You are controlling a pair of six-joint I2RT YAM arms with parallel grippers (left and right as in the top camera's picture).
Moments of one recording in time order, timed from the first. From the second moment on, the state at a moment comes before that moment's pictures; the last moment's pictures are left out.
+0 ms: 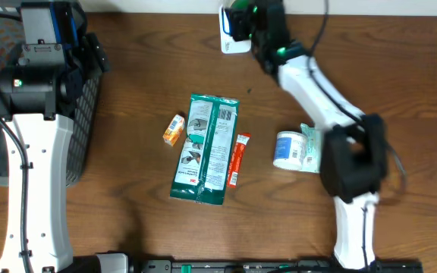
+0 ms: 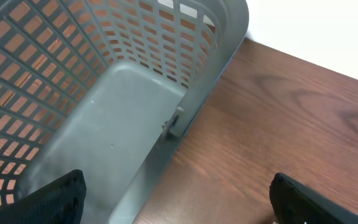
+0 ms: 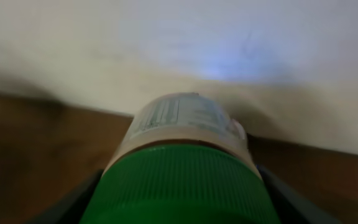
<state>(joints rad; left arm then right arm) 0.02 1.51 1.76 -1.07 -0.32 -0.30 0.37 2.14 1.89 -0.18 -0.01 0.19</state>
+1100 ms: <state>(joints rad) 0.02 1.51 1.76 -1.07 -0.32 -0.30 -0.55 1.84 1.40 -1.02 0.03 0.24</state>
